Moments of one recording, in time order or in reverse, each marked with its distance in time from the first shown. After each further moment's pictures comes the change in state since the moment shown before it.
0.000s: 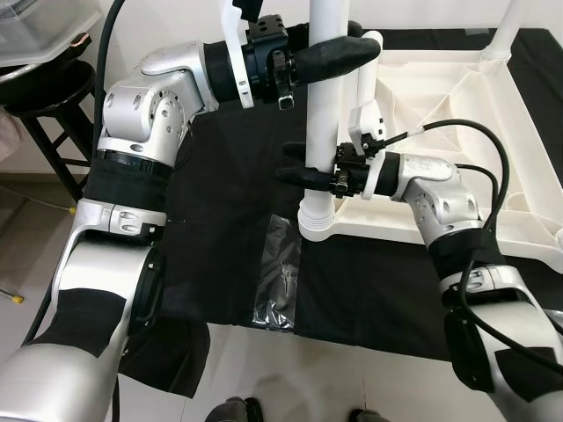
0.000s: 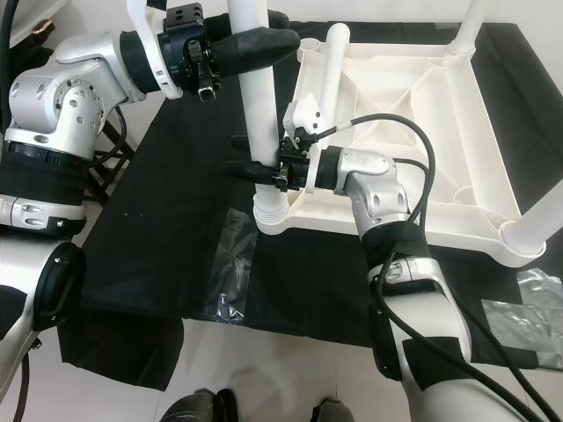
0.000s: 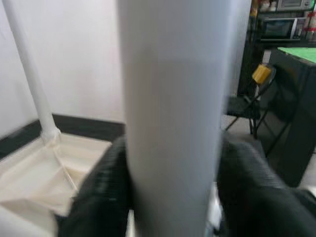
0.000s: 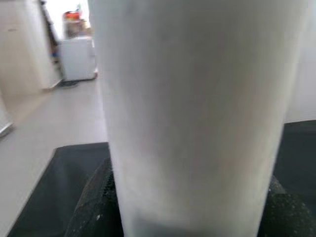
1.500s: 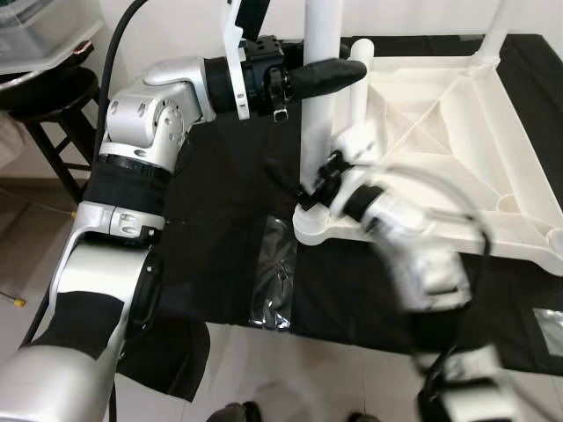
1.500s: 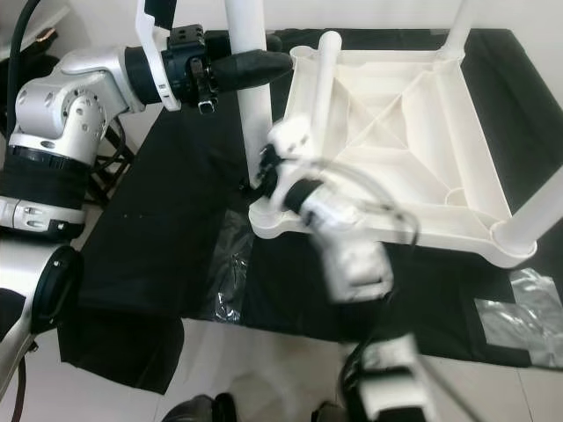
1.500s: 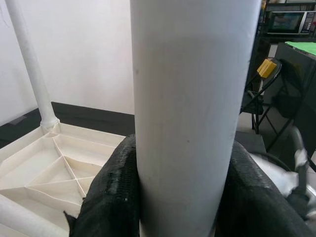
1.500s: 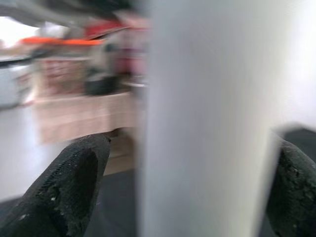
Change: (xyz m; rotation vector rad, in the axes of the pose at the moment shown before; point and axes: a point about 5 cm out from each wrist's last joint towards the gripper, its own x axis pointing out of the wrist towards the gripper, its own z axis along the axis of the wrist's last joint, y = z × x) left arm -0.004 0.005 -0.004 -0.023 0.024 0.028; right arm 0.008 0.032 0.028 -0.089 -0.075 -0.178
